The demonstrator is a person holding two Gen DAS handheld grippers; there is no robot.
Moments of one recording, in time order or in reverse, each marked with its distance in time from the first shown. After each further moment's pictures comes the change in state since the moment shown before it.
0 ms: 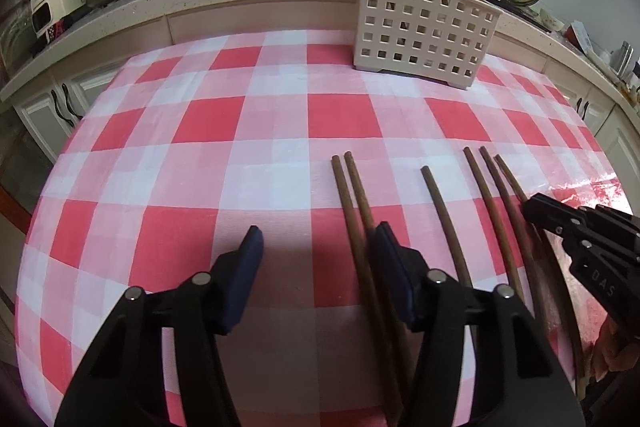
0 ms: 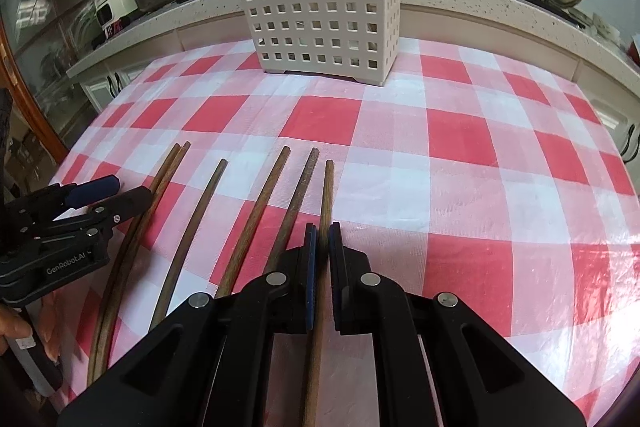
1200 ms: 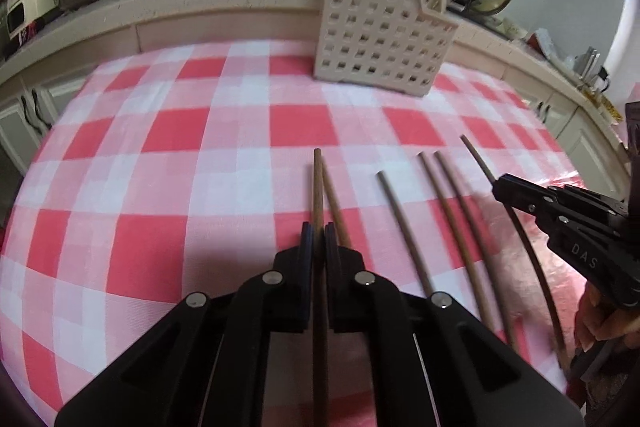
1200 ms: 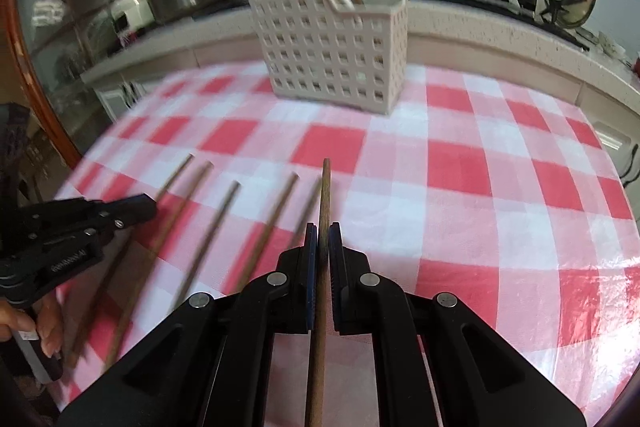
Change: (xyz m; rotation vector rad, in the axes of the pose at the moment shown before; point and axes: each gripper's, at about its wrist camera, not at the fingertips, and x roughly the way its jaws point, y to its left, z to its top) left arm -0.017 -0.003 0.000 0.029 -0.049 -0.155; right arm -0.023 -0.003 0.007 -0.028 -0.090 0.053
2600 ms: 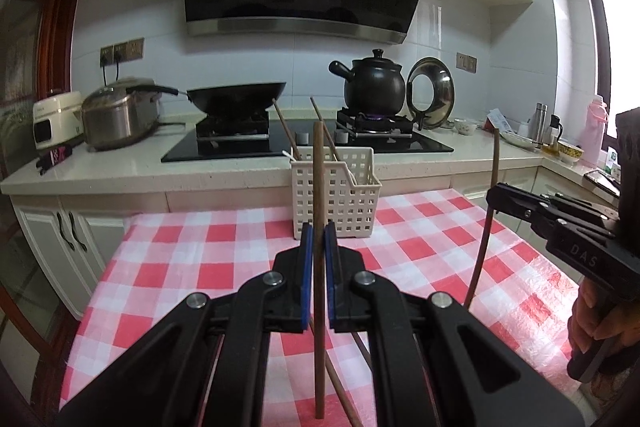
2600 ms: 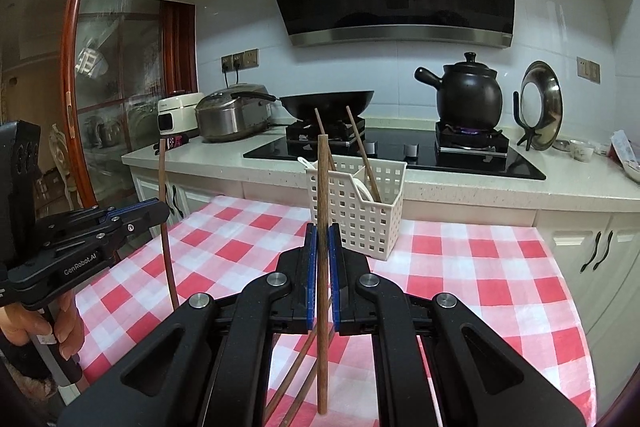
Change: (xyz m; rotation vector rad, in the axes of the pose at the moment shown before) left arm -0.169 -0.039 -0.001 0.142 -0.495 0.007; right arm -0.162 0.037 0.005 -0.080 -0.456 0.002
